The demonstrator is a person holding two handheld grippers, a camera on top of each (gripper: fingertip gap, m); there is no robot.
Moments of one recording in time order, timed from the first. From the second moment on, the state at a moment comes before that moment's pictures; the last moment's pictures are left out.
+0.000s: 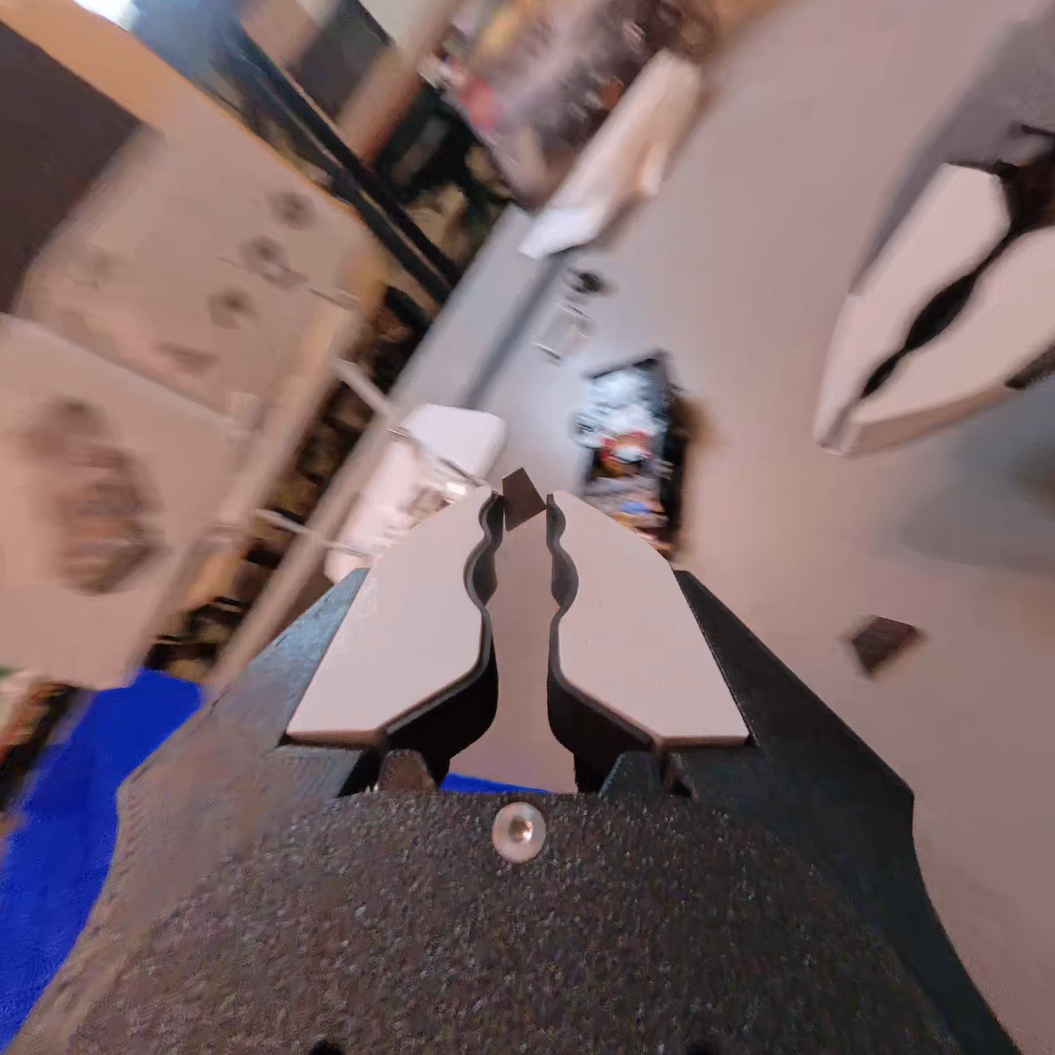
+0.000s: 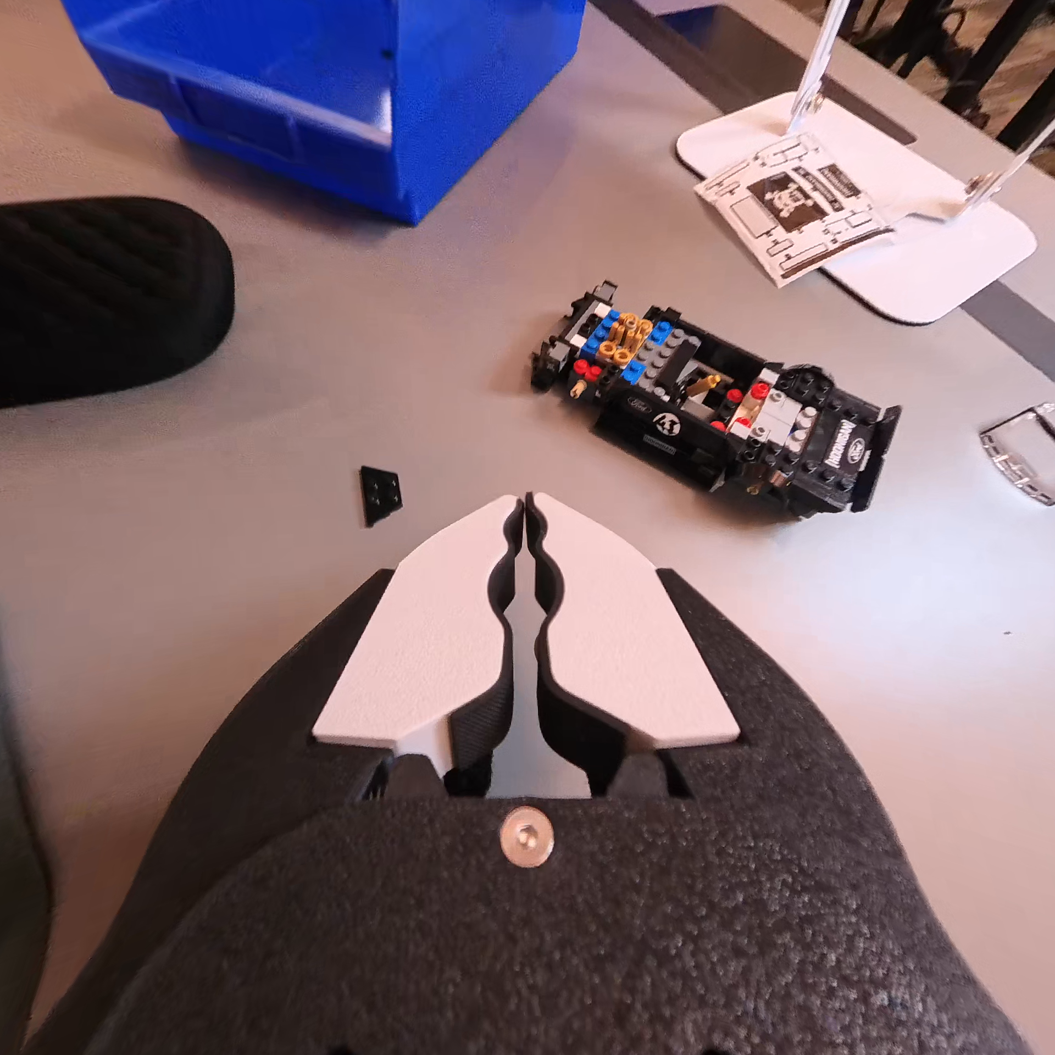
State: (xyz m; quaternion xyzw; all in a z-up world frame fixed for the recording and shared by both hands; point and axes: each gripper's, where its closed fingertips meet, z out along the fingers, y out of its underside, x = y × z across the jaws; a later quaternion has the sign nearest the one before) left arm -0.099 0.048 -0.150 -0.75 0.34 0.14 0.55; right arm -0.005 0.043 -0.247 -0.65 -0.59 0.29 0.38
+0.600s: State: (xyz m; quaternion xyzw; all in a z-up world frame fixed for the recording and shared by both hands) left arm -0.331 0.164 -0.025 -0.66 0.34 0.31 0.60; right arm -0.041 0.064 -0.198 -0.63 -0.53 0.33 0.47
